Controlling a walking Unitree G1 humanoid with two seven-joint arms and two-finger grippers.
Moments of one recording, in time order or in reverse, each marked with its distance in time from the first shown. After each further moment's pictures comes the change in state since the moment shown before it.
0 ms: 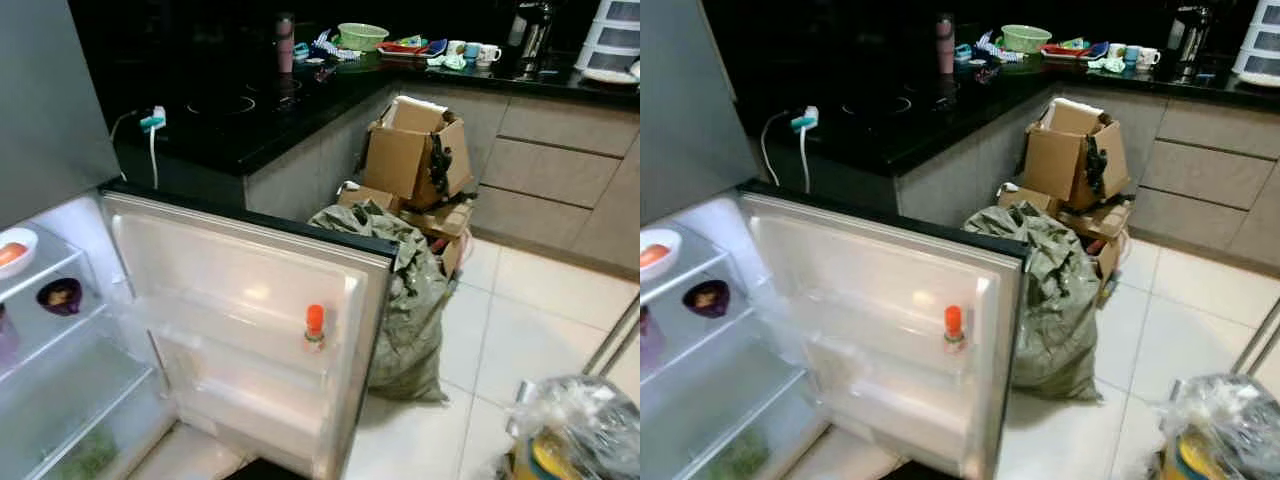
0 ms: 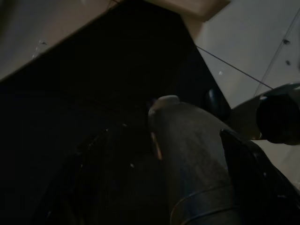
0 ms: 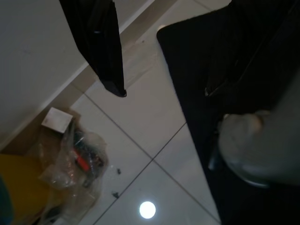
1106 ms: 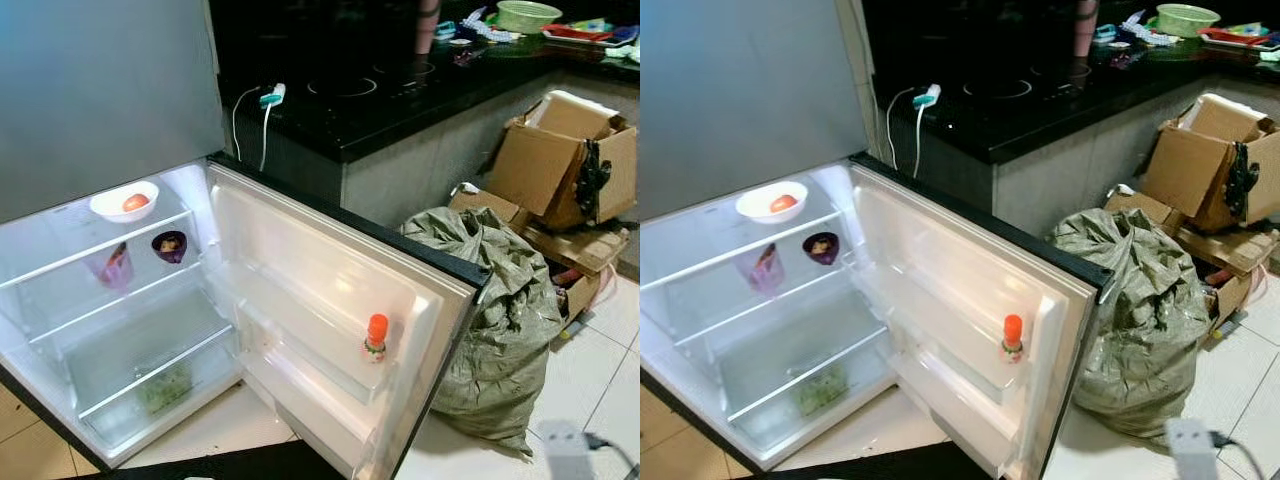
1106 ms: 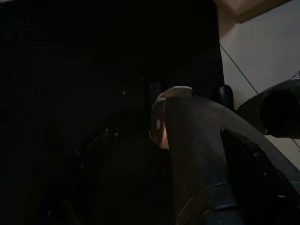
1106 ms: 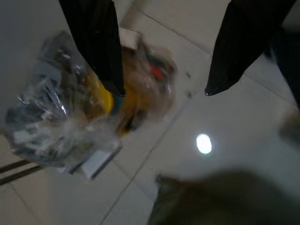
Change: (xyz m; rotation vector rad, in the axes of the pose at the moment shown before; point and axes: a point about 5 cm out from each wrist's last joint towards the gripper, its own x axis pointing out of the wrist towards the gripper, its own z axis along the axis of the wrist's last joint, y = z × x) left arm 0.001 -0.004 -0.002 -0.008 0.011 -0.018; right arm -0.033 -0.111 0.063 0.357 -0.252 -0.525
